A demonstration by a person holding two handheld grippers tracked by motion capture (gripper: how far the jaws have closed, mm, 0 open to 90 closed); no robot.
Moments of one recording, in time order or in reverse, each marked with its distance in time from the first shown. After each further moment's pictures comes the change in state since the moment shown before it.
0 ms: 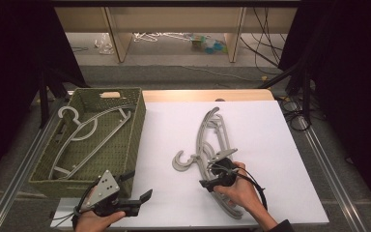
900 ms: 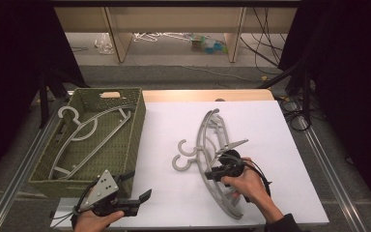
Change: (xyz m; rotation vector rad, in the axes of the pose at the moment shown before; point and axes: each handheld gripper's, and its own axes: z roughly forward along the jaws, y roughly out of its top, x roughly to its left) left arm 0.002 0.000 -0.002 -0.007 -0.006 -0.003; right arm -0.020 0.007 -0.026 -0.034 0.145 0.136
